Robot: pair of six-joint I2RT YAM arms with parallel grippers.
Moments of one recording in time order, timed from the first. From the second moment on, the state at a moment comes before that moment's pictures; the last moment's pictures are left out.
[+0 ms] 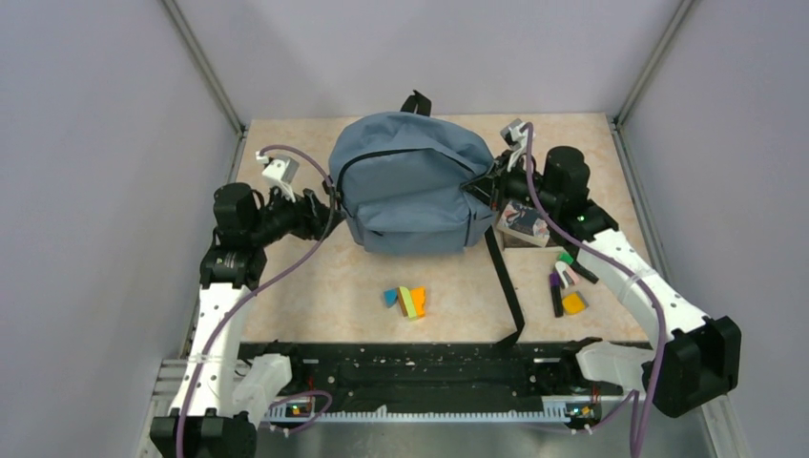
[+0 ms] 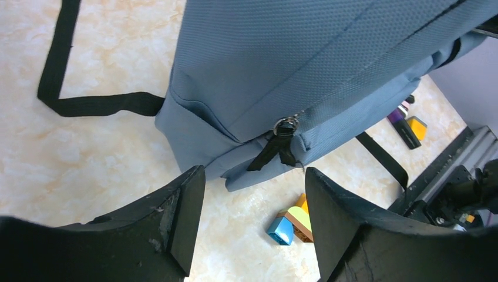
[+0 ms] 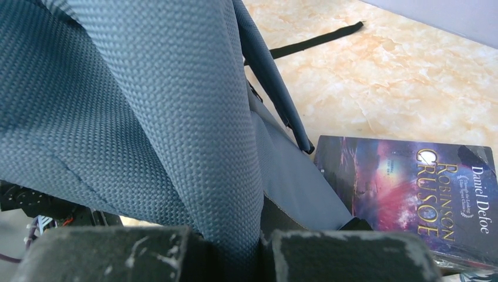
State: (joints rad) left arm 0.01 0.87 0.90 -0.37 0.68 -0.13; right arm 0.38 1.18 0.99 0.00 -0.57 0.18
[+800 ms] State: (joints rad) left arm 0.01 0.94 0.90 -0.35 0.77 -0.16; right arm 0.38 1.16 0.99 -0.01 -0.57 0.18
